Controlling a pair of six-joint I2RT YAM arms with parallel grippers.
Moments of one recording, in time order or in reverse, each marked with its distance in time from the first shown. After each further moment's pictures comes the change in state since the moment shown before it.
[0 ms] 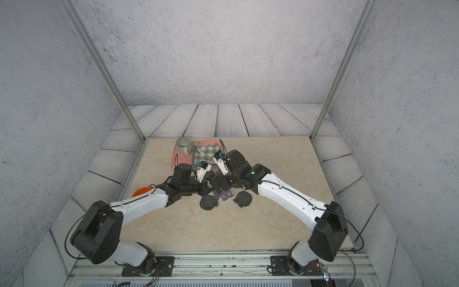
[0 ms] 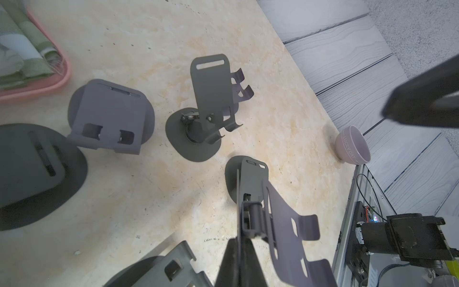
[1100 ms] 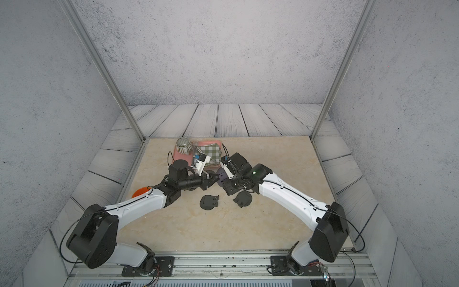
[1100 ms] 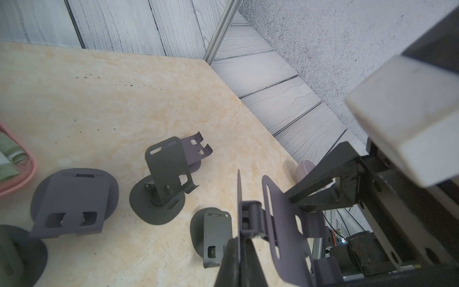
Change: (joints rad) left arm -0.004 -0.024 0.010 0.237 0.066 -0.076; right arm -0.005 -0.027 0.013 -0.190 0.077 0.055
